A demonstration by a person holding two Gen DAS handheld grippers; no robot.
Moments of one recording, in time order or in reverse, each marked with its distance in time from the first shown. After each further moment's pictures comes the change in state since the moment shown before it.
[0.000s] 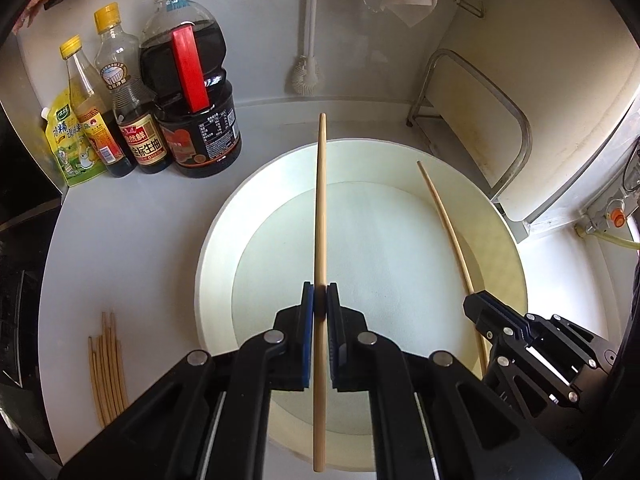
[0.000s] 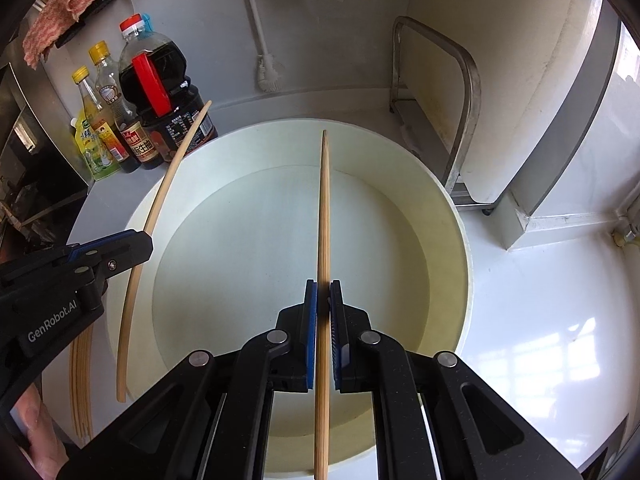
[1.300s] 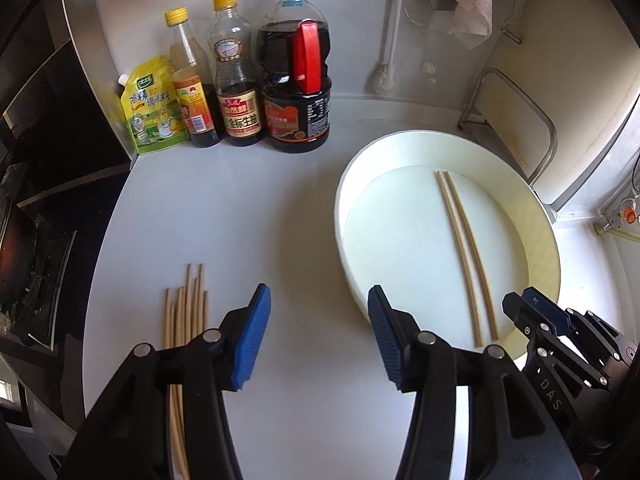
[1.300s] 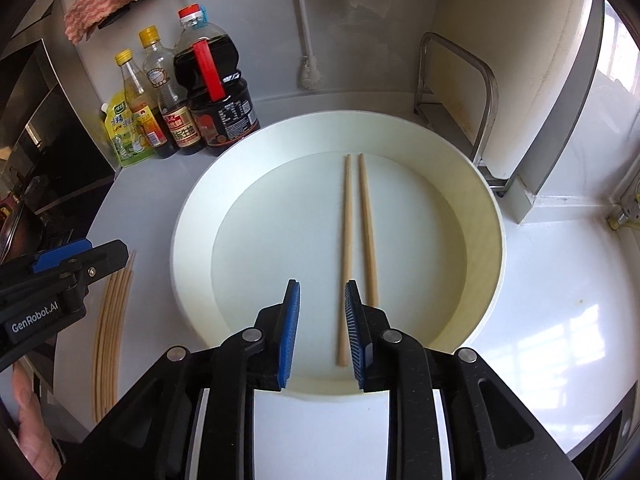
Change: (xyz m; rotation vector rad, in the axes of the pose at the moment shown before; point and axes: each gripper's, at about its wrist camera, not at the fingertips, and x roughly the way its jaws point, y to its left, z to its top) left arm -0.059 0.082 -0.063 -0.065 -0.035 0.105; right arm -0.039 0.061 -0.047 -0.011 -0.020 0.019
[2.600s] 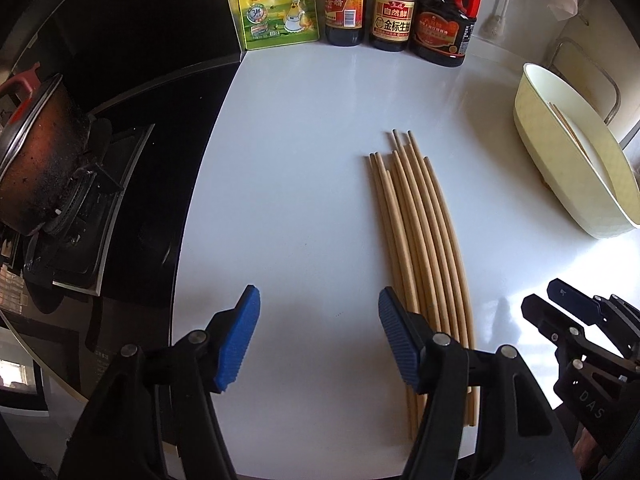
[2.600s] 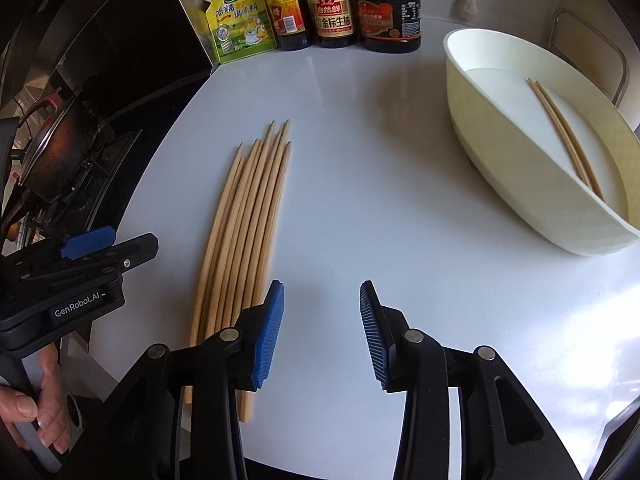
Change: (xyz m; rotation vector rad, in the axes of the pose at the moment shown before) left arm 0.034 0.206 -0.106 -0.019 0.124 0.059; right arm 0.048 0.201 -0.092 -0.092 0.157 0.124
